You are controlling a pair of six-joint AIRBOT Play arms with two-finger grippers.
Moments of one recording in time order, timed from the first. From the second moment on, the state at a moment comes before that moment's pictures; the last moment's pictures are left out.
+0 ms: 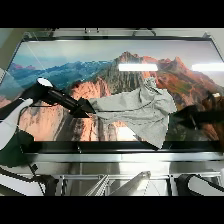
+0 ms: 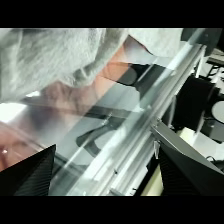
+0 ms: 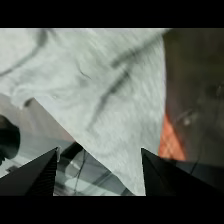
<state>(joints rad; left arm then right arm) -0.08 -1.73 1.19 0.66 -1.48 -1.10 -0.55 -1.26 0.69 -0.75 1.33 1.15</state>
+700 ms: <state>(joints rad) -0.30 -1.95 1.42 0.67 -1.33 -1.16 -0.32 -1.23 0.42 -0.72 1.08 1.15</state>
